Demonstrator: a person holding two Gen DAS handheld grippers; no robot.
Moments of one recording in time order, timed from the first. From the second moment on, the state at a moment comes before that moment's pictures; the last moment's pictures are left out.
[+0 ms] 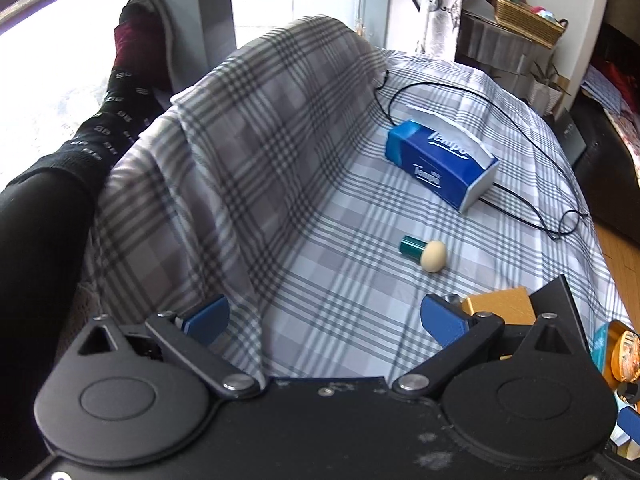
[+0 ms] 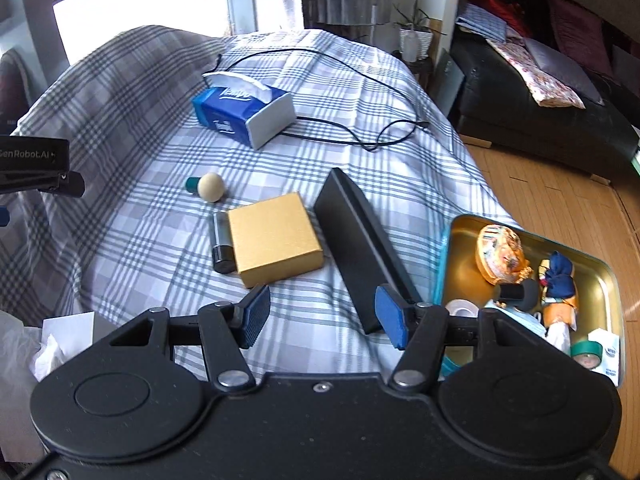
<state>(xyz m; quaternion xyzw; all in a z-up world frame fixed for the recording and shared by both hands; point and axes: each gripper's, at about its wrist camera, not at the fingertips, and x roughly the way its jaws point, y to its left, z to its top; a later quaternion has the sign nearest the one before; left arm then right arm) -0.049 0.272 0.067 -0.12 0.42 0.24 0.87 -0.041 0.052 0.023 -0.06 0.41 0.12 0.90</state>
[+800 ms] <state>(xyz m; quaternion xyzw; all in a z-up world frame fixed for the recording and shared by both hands) -0.056 0.316 0.052 -0.24 0.41 0.27 0.84 -0.004 0.175 -0.033 -0.16 0.41 0.26 0.86</state>
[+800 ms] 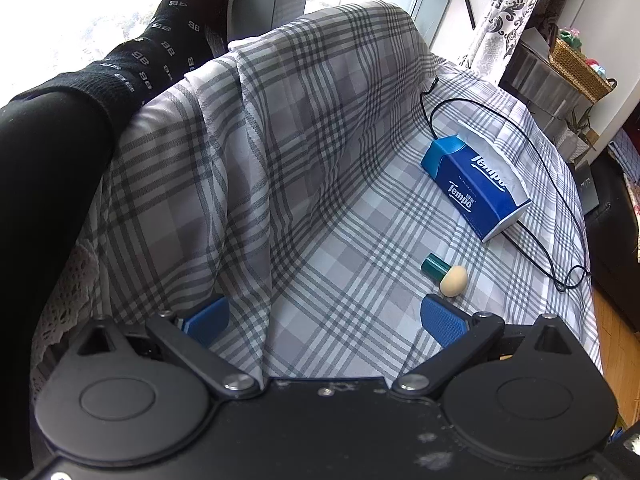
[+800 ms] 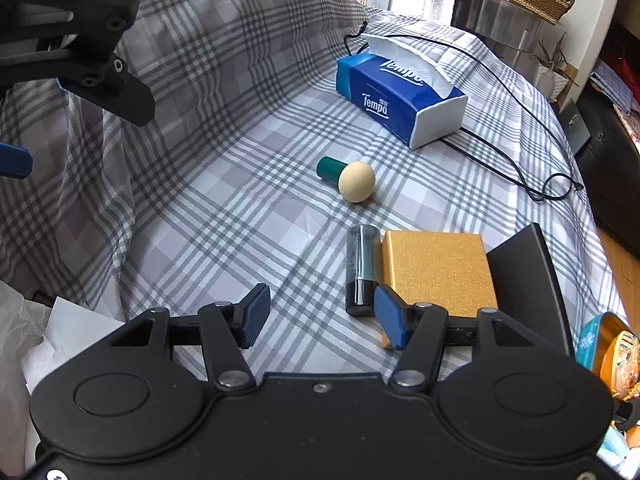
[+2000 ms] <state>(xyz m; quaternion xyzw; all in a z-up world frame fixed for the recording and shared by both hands) -0.043 0.317 0.032 -0.23 0.43 0.27 0.83 0.020 0.199 -0.078 -0.17 0.44 0.28 0.84</state>
